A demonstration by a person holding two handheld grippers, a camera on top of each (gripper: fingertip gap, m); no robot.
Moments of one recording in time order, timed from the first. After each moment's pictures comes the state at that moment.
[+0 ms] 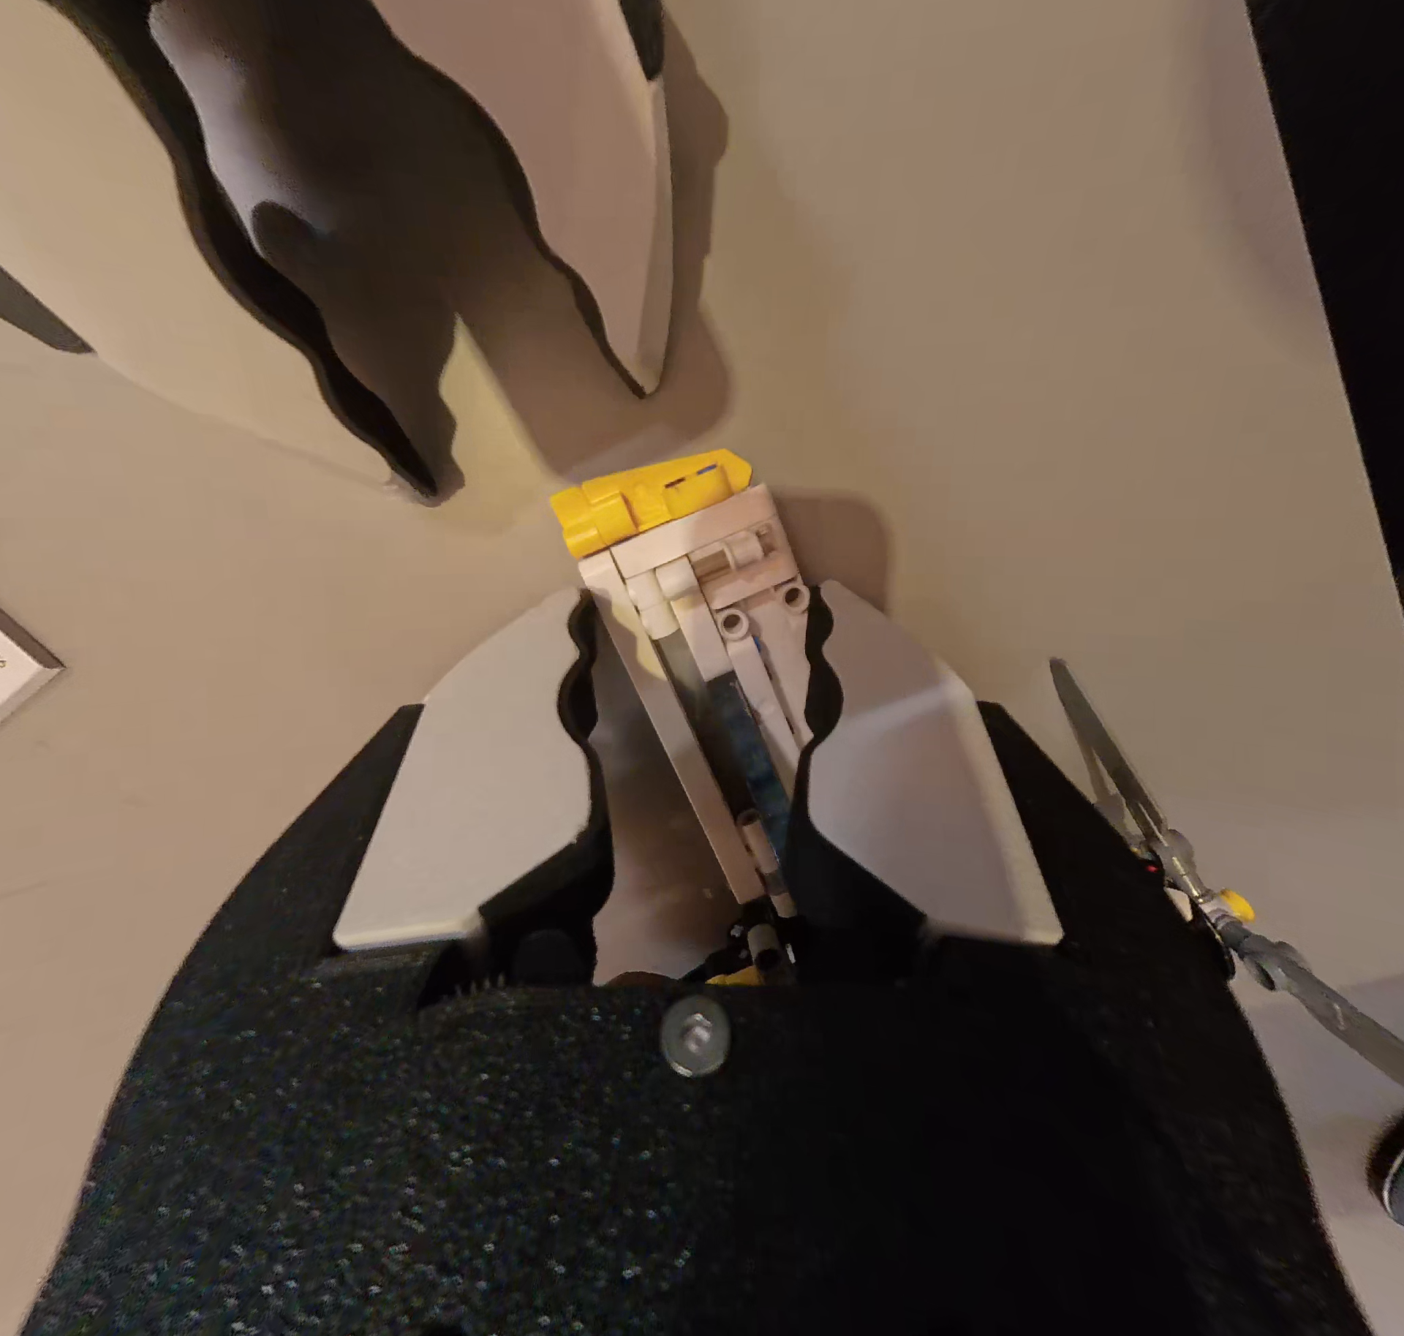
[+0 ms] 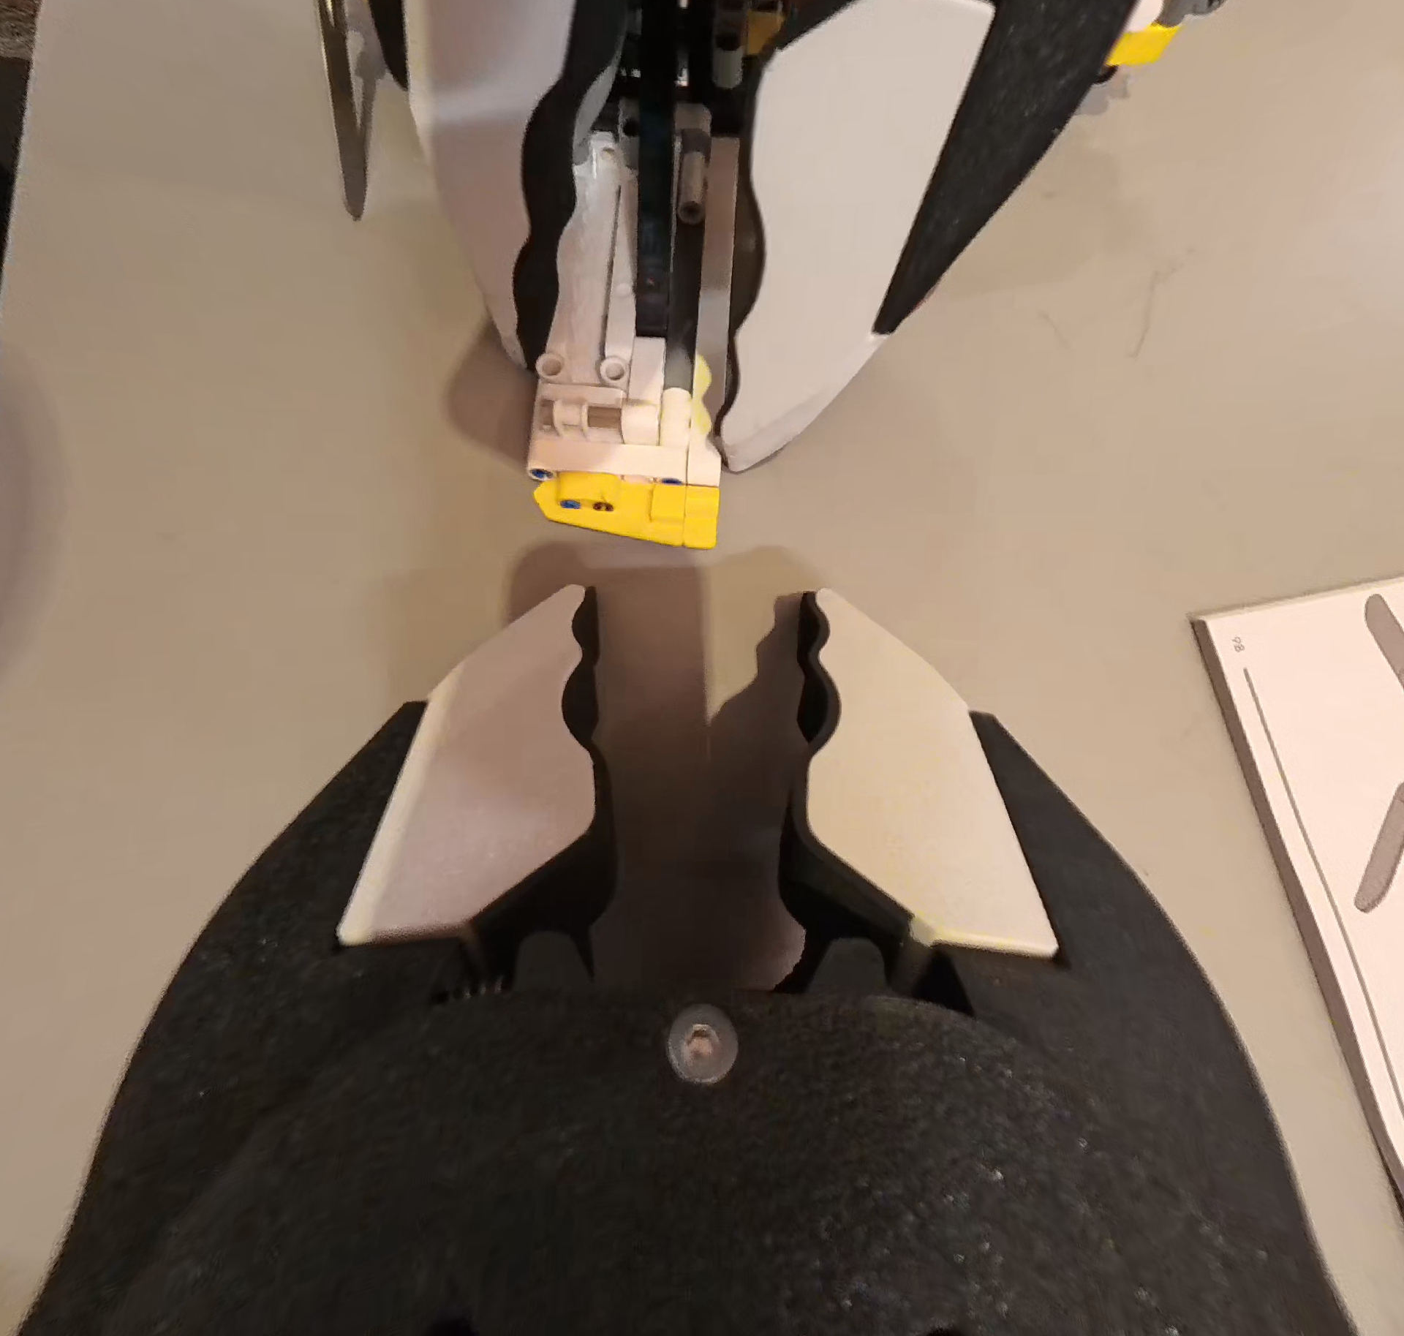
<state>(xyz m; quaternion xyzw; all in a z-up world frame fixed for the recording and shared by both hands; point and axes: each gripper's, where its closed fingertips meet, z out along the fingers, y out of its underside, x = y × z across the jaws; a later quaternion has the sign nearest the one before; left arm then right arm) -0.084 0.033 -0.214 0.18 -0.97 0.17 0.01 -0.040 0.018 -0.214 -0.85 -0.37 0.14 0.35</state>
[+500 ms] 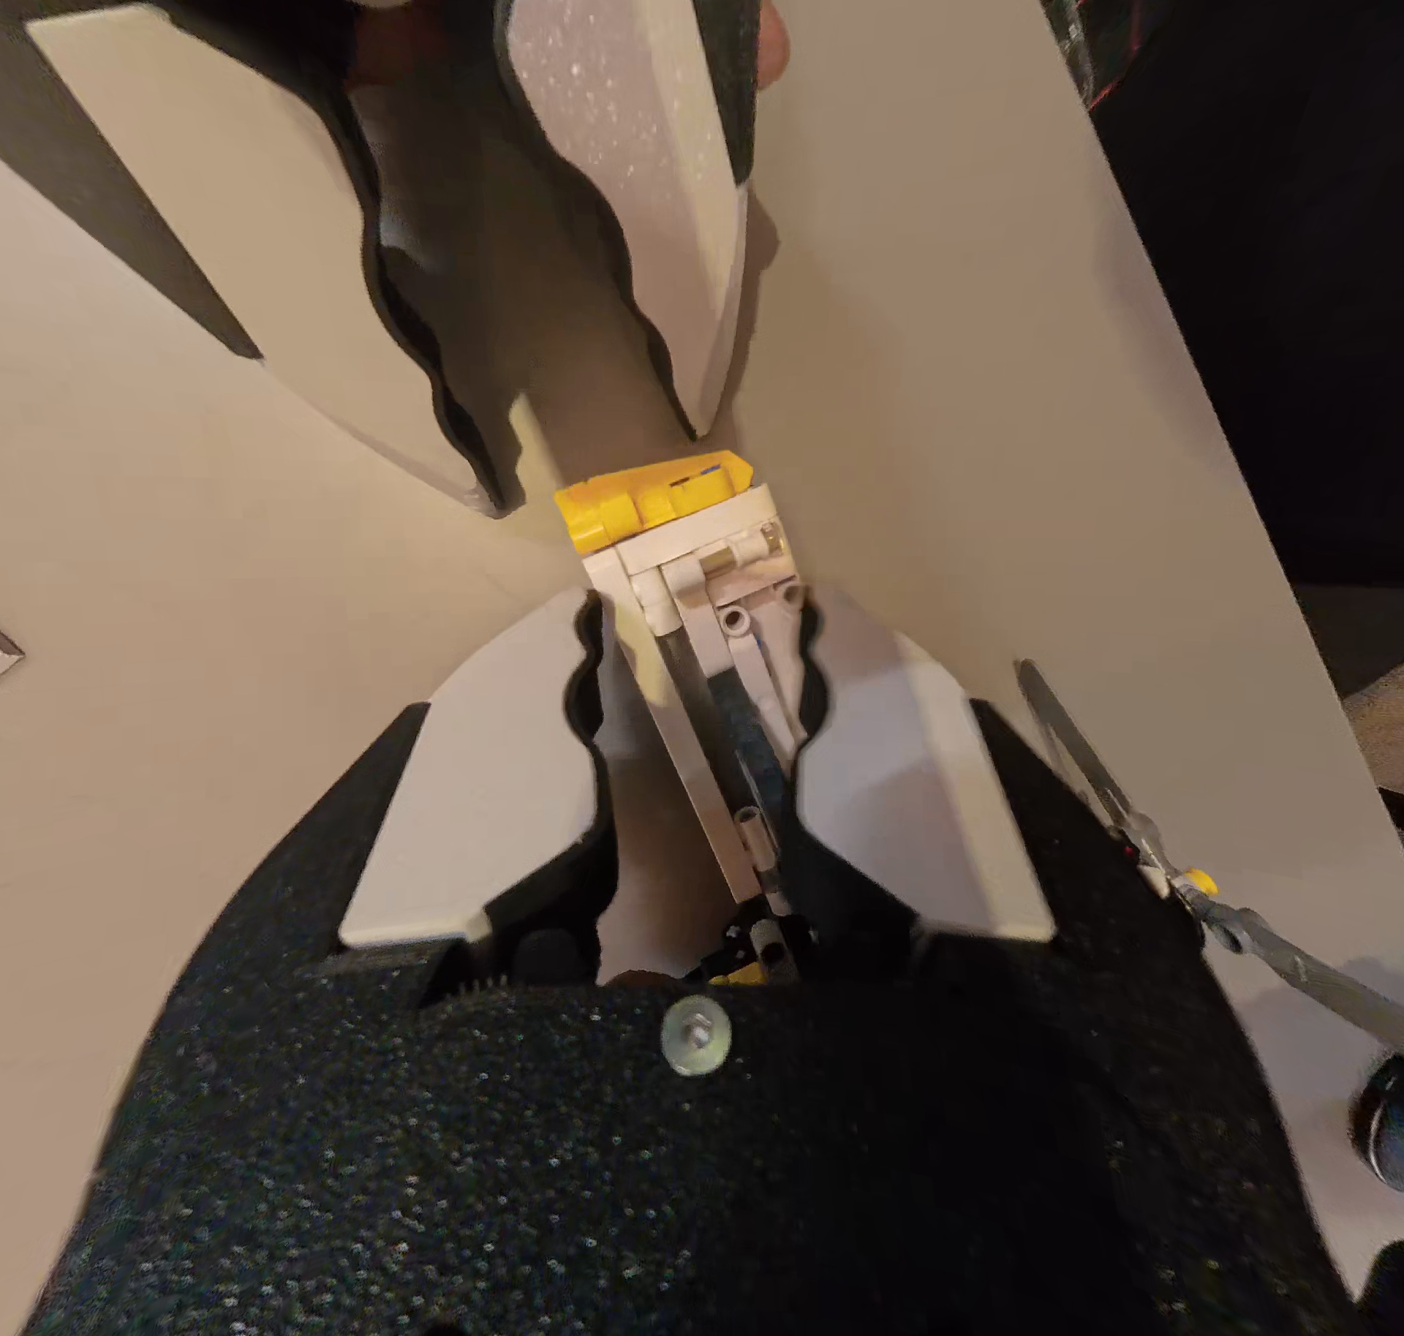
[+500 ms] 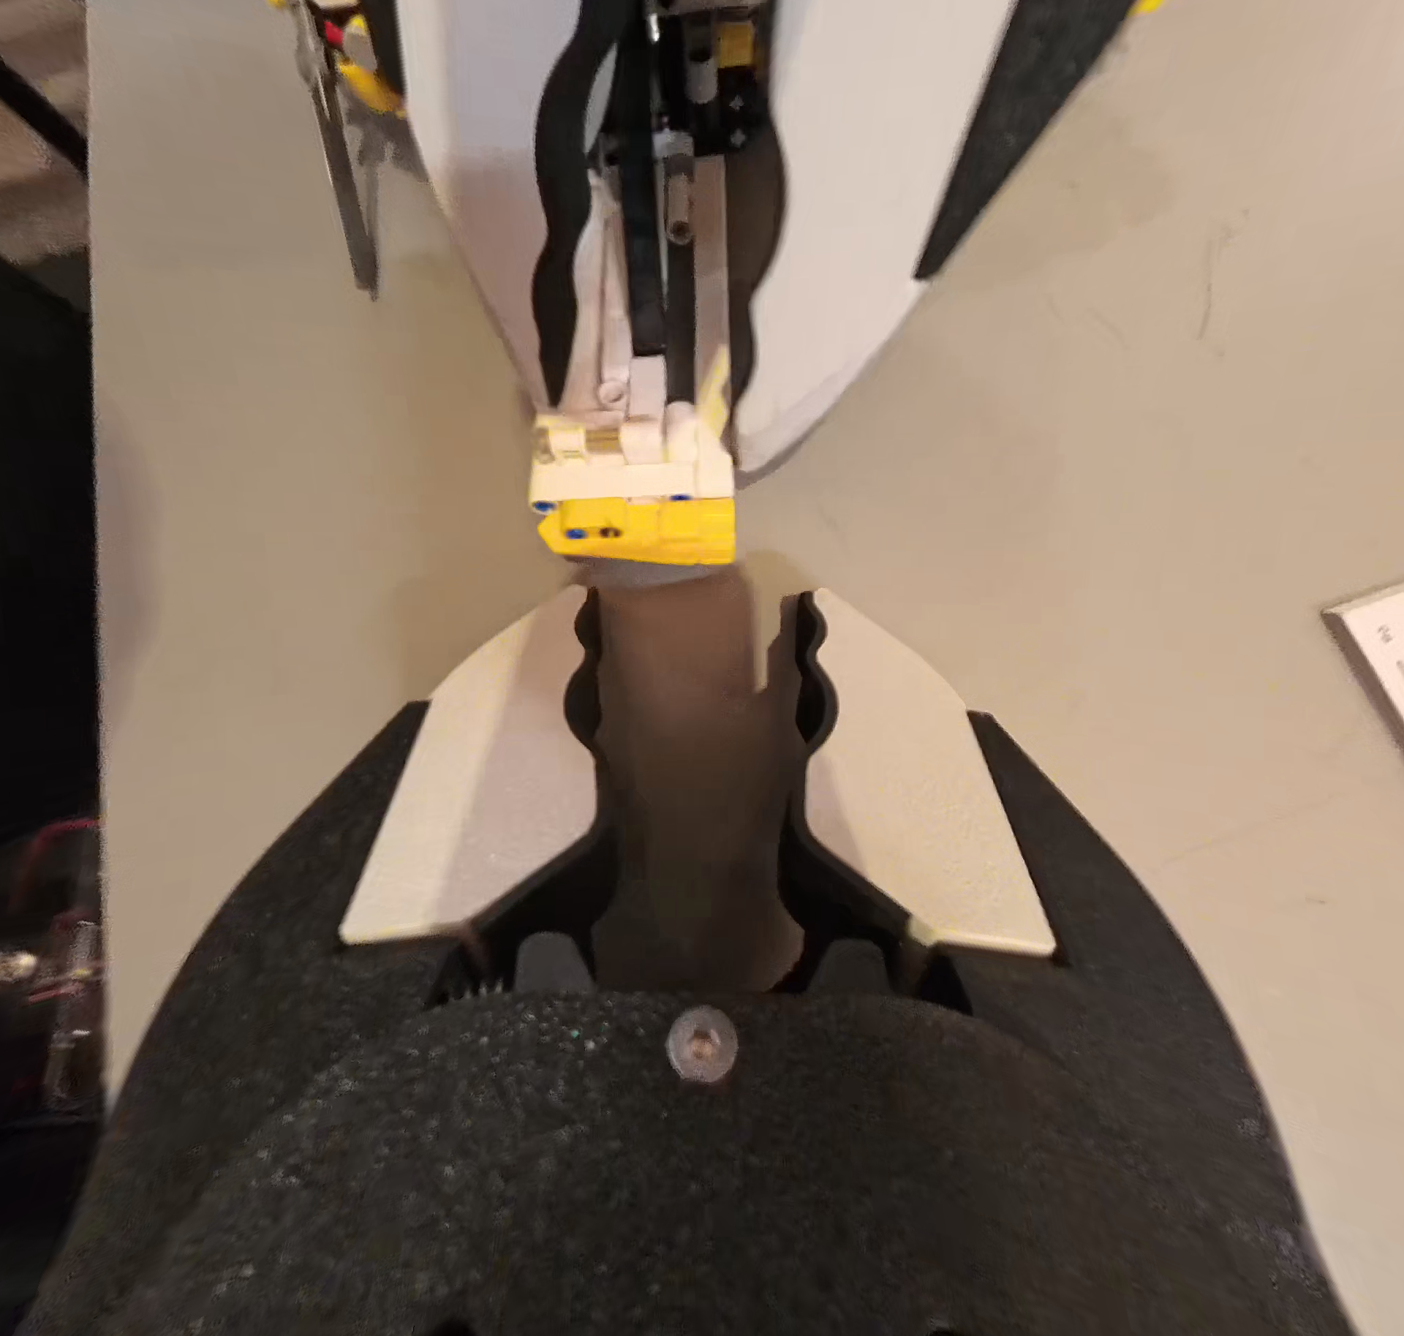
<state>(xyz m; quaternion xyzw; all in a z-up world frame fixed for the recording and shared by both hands) -0.097 0.037 -0.200 0.16 -0.96 0.23 0.03 -0.066 0.020 -0.212 -0.88 -0.29 0.16 0.34</state>
